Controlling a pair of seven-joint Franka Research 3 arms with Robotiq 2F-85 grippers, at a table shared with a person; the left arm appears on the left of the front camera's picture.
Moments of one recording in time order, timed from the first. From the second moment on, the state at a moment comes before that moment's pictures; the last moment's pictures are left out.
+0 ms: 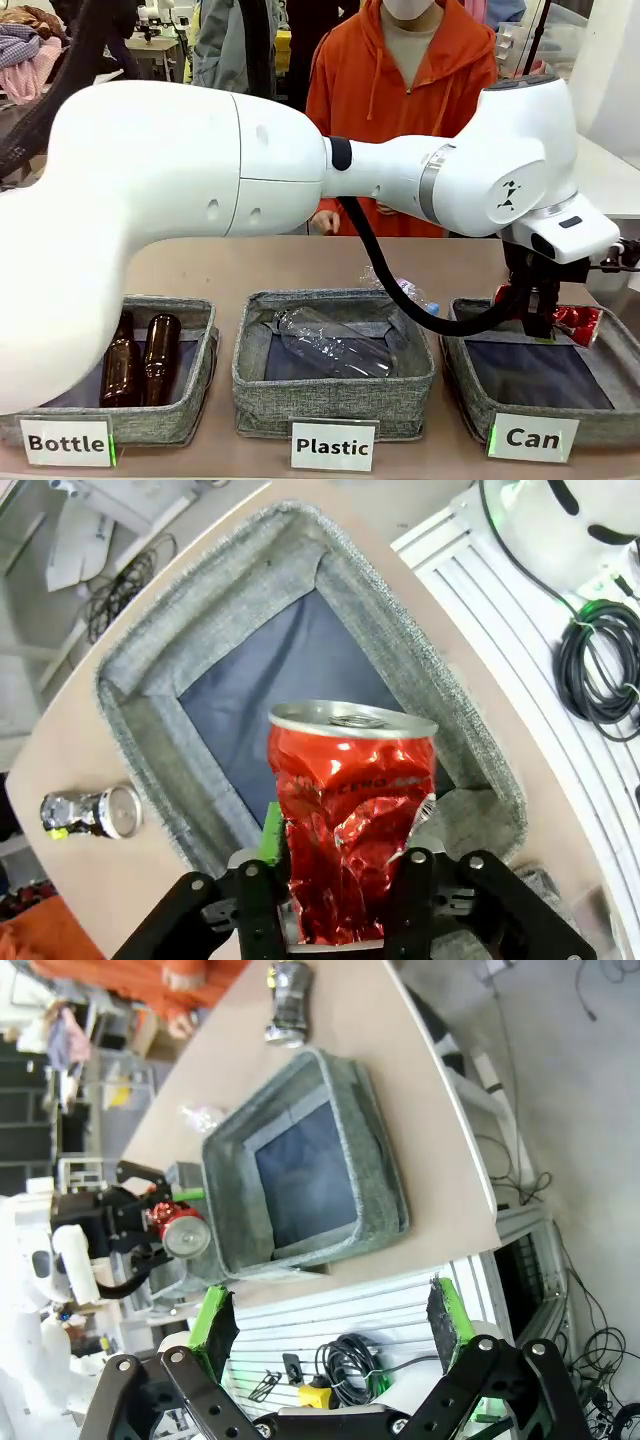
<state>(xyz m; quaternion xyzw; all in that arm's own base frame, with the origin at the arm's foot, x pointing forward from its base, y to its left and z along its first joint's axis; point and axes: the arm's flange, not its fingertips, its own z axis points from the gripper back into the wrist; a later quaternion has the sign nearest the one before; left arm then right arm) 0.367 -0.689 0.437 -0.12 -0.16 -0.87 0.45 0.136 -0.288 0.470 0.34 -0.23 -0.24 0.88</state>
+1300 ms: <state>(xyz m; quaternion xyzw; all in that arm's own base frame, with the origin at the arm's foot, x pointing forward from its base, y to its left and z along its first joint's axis) 0.384 -0.655 0.505 -0.23 -0.16 -0.78 0.56 0.184 -0.260 0.476 0.48 -0.24 -0.20 0.82</state>
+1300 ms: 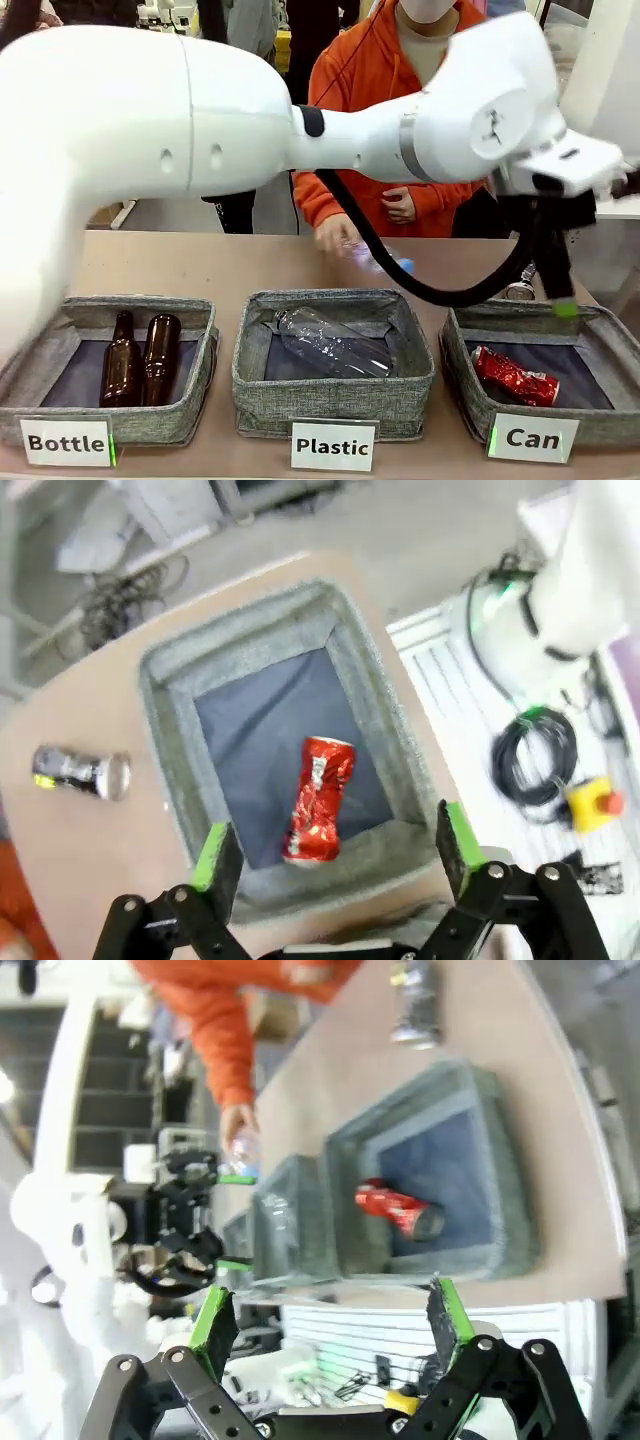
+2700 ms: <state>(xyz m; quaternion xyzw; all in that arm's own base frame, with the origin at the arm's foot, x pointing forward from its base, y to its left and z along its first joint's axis) 0.391 -0.589 0.514 -0.29 -0.19 -0.64 0.68 0.210 -0.271 0.476 0.51 -0.21 -0.21 0.81</state>
